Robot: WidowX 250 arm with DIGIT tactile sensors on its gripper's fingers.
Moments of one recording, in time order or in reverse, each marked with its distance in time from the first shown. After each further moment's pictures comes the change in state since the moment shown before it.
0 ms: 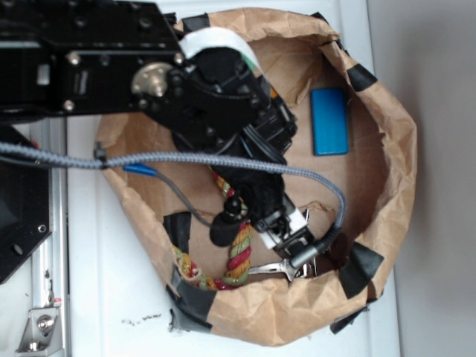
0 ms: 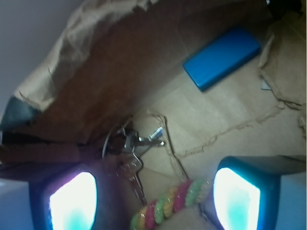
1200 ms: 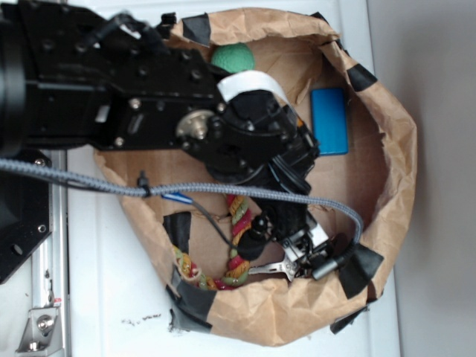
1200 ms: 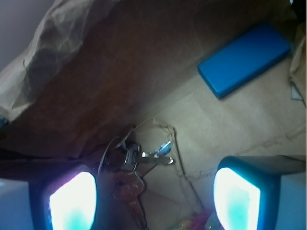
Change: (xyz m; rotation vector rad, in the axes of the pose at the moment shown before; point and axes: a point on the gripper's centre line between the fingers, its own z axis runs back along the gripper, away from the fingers) arm 0.005 -0.005 -0.031 0.003 -0.038 -0.024
